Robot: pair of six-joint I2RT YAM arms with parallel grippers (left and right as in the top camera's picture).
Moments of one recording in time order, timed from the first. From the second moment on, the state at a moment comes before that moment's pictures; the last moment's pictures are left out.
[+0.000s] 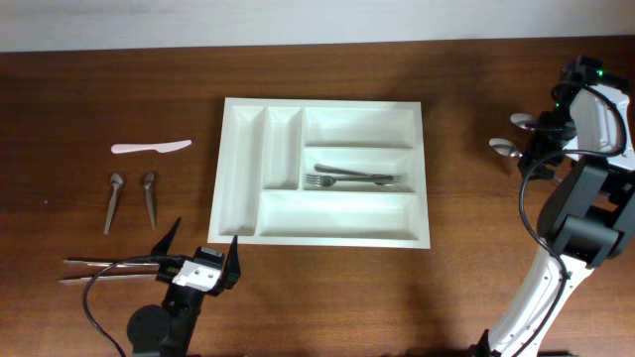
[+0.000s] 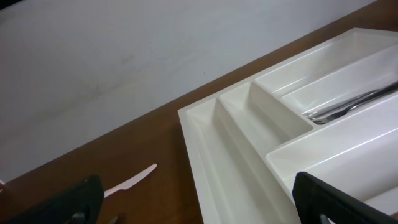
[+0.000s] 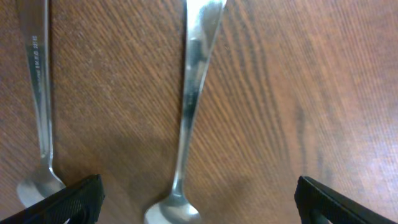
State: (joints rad) left arm 0.02 0.01 0.04 -0.12 0.23 0.40; right arm -0.39 2.33 2.00 -1.20 0.08 1.74
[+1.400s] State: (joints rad) left arm 0.02 0.01 0.04 -0.12 0.23 0.40; right arm -0.39 2.41 2.00 -1.21 0.05 1.69
